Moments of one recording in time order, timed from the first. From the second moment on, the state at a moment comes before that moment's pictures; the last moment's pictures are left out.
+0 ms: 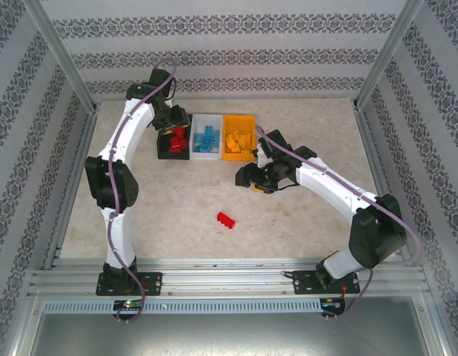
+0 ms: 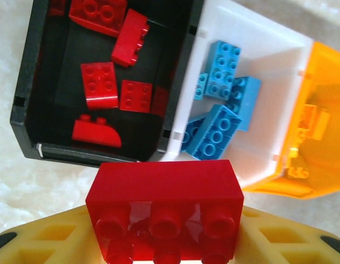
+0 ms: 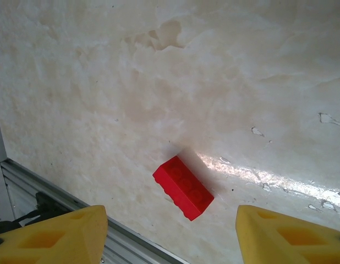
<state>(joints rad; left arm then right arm) -0.16 2.13 2.20 -1.23 0.13 -0.50 0.52 1.52 1.17 -0.76 -0.45 0.66</state>
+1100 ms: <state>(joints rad) -0.06 2.45 2.46 -1.25 0.22 -0.50 0.60 1.53 1.16 -0.80 -0.30 0.81</state>
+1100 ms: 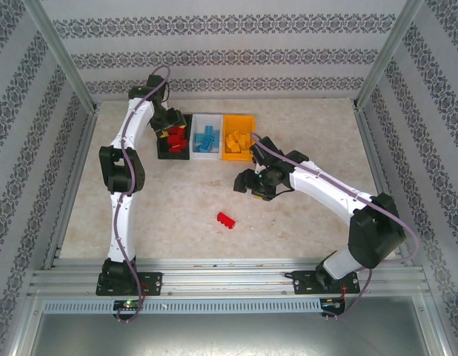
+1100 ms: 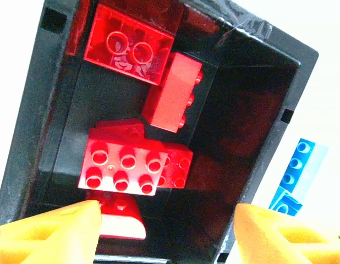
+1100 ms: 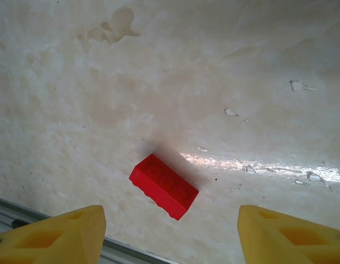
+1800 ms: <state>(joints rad) -0.06 2.44 2.46 -1.25 0.24 -0.50 0.63 1.54 1.16 -0.80 -0.30 0.81</state>
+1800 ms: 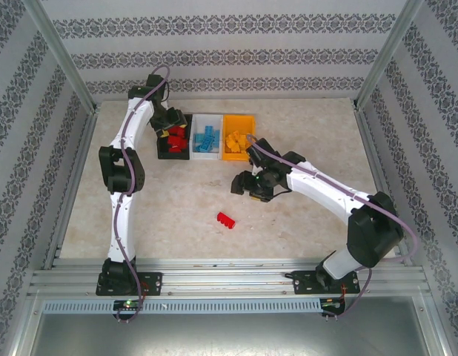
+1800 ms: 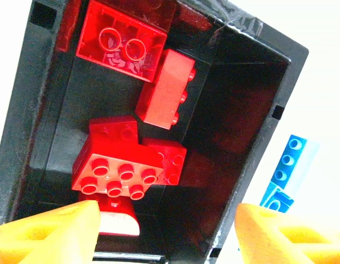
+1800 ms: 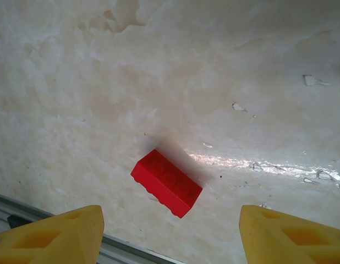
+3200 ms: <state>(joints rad) -0.13 1.36 0.84 -0.85 0.40 -0.68 0.88 1.91 1.43 -1.03 -0.23 0.38</state>
